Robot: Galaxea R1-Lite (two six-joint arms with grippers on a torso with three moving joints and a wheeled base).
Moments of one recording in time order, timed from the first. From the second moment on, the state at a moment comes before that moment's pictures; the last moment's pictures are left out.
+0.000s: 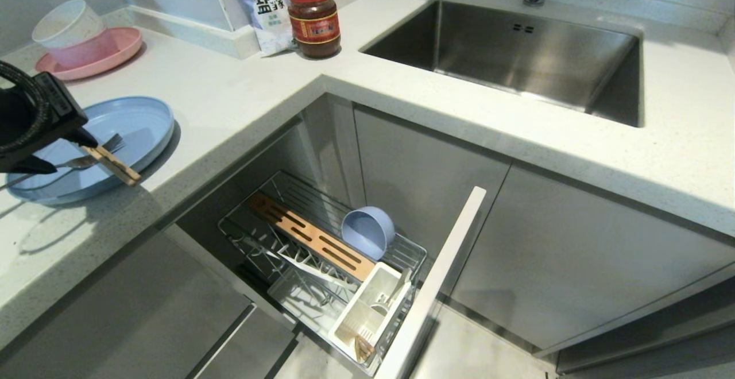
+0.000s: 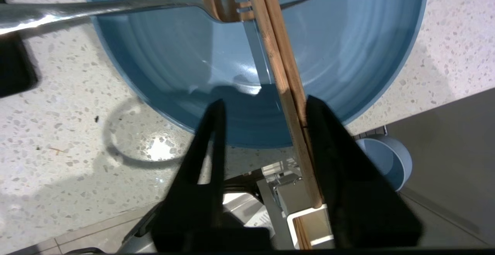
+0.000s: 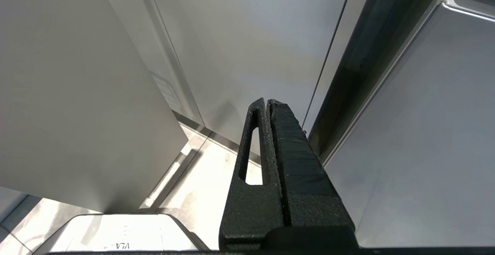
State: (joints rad) left arm -0.22 1.46 -1.79 1.03 0.51 -0.76; right arm 0.00 0.00 0.00 0.00 0.00 0.02
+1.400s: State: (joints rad) left arm -0.22 1.54 -1.77 0.97 0.51 -0.78; right arm 0.00 0.00 0.00 0.00 0.00 0.02
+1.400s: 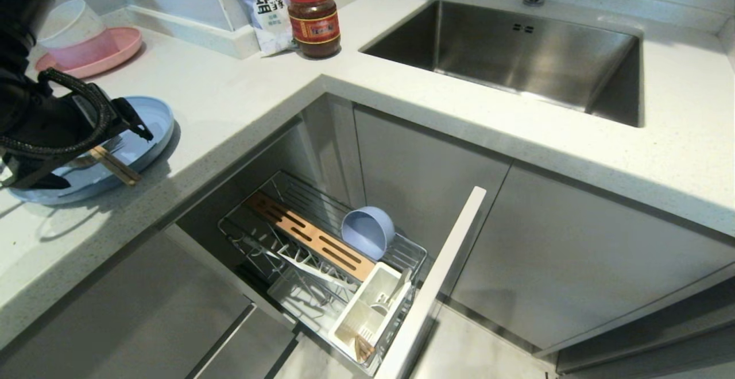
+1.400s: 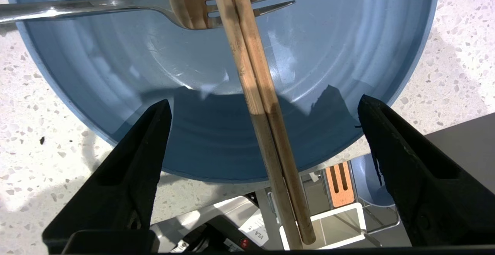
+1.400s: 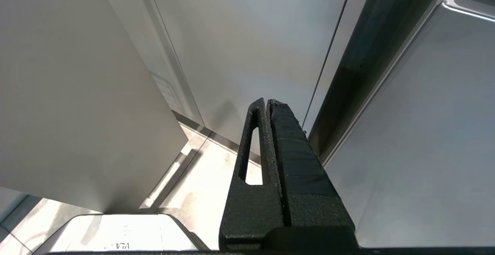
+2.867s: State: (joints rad) left arm -0.21 1.54 -1.77 0.97 0.51 -0.78; right arm 0.00 0.00 0.00 0.00 0.00 0.02
